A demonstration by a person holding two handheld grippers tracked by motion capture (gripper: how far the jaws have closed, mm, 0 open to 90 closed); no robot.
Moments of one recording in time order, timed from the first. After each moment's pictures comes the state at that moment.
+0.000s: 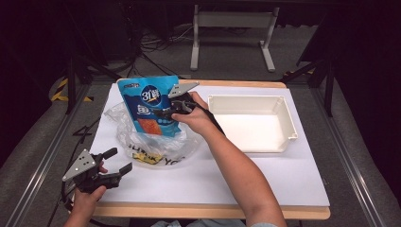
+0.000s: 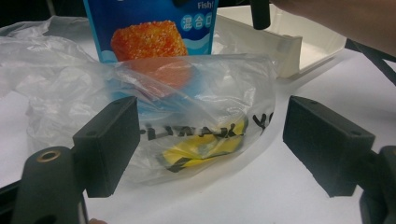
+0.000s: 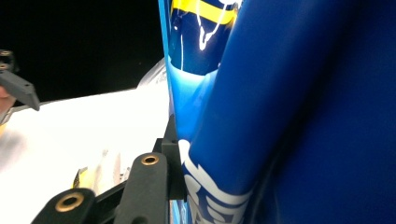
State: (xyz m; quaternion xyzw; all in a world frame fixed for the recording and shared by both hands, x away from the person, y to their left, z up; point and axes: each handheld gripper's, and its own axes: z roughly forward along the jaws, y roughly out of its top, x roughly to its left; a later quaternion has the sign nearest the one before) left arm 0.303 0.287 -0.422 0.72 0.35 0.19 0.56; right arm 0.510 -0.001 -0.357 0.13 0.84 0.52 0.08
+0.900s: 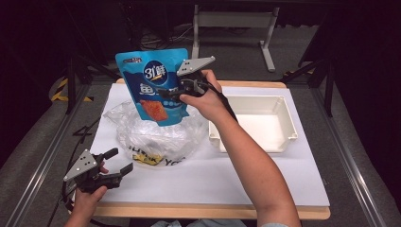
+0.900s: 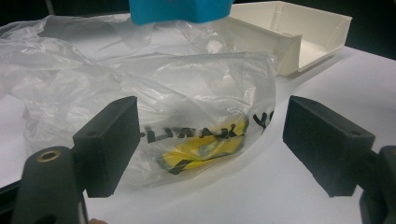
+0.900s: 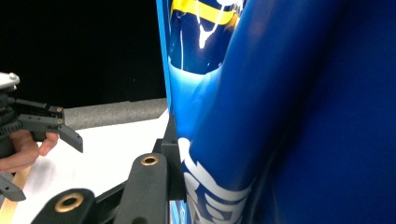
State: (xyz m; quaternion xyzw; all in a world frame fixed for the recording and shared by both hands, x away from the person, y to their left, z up) left arm 0.303 0.284 -0.423 0.73 0.35 0.19 0.56; right arm 0.488 -0.030 -0.259 0.11 0.83 0.53 0.12
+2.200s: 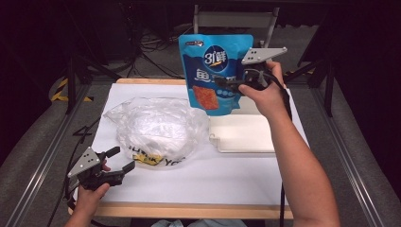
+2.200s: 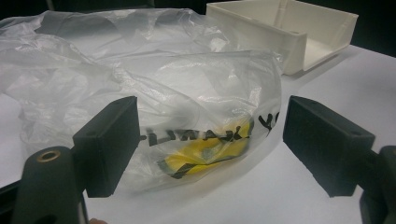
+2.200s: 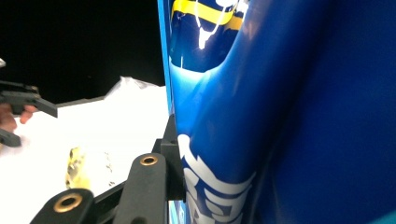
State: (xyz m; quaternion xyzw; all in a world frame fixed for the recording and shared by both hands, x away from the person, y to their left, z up) left arm 0.311 0.281 -0.424 0.73 0.35 0.19 0.56; right arm 0.469 -0.172 -0.218 0.18 0.82 0.51 0.19
